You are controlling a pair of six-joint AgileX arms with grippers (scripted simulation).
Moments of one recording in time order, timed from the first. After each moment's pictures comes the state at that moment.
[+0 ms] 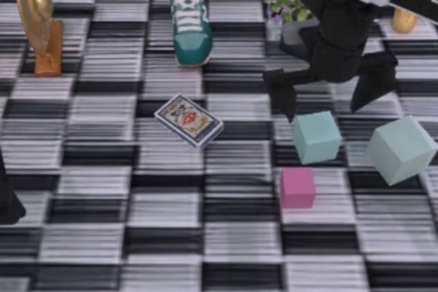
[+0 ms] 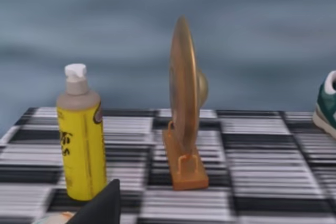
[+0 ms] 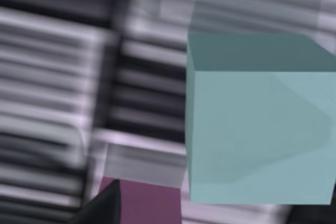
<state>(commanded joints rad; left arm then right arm) 0.02 0.00 0.00 0.00 0.00 0.00 0.44 2.23 1.90 -1.24 0.00 0.25</state>
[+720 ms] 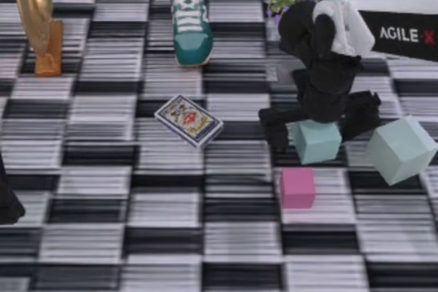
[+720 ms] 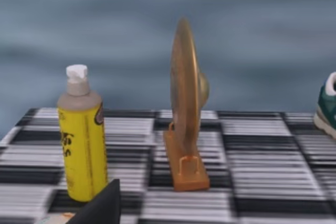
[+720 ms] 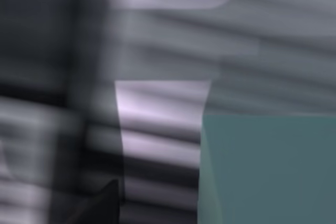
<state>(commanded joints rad) 0.02 0.00 0.00 0.00 0.00 0.00 0.45 2.32 1.69 -0.94 0.00 0.25</state>
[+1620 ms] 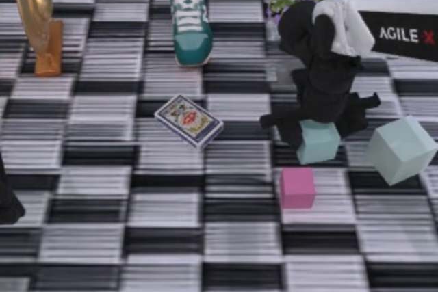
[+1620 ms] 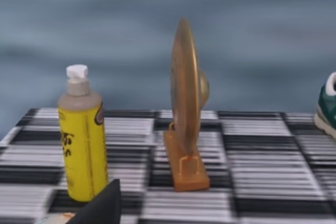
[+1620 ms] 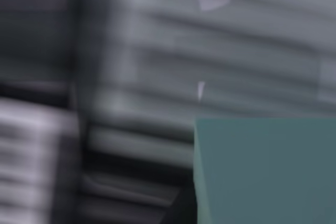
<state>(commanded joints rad) 0.02 0.00 0.00 0.00 0.00 0.00 0.45 2.32 1.69 -0.94 0.00 0.25</state>
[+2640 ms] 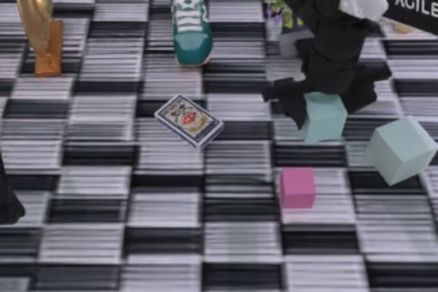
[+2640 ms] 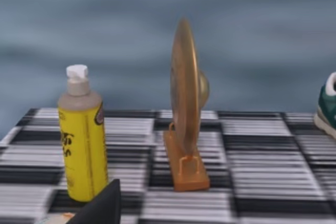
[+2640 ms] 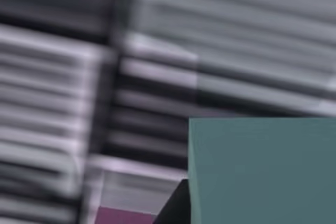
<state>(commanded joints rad) 0.02 0.00 0.00 0.00 0.00 0.00 0.45 2.24 1.84 -1.16 0.01 0.25</state>
